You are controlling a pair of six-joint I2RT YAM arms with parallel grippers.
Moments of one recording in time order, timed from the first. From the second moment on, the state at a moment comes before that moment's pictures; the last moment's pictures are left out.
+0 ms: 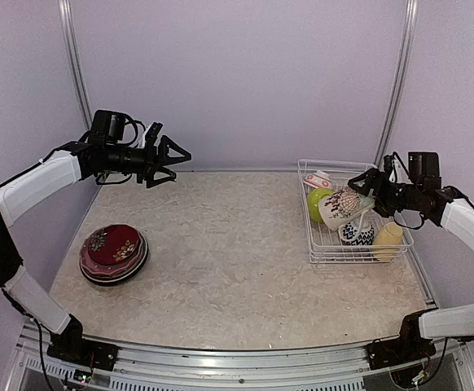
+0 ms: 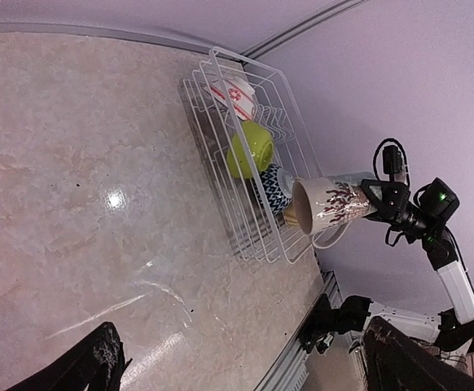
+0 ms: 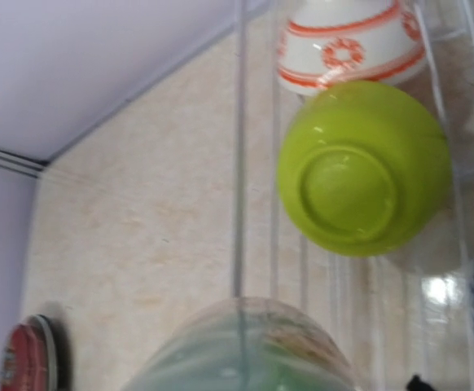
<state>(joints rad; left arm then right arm) -0.34 1.54 1.39 -0.41 0.73 -0.57 0.08 1.13 0.90 -0.31 -0.44 0.65</state>
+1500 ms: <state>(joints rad) -0.74 1.90 1.23 0.82 0.90 -1.53 0.54 1.36 0.72 0.68 -0.50 1.15</state>
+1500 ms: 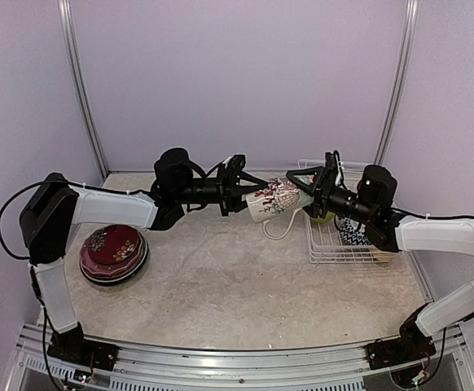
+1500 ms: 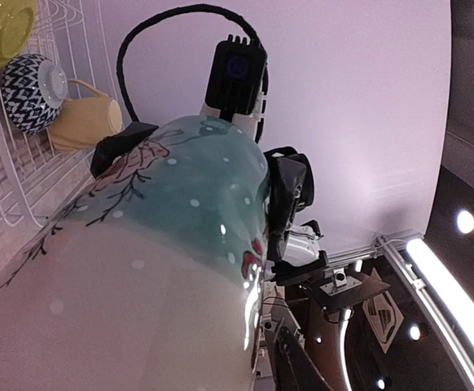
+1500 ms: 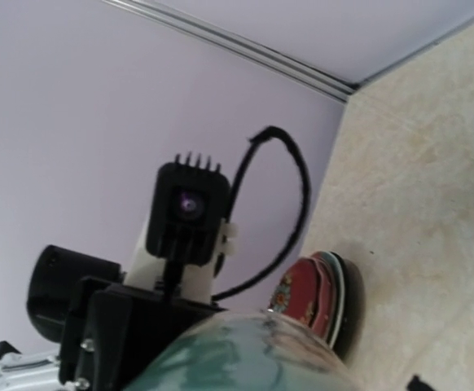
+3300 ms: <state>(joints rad) -0.37 2.17 2.16 -1.25 0.09 -0.47 0.49 0.85 0.78 -0.15 0.07 0.59</state>
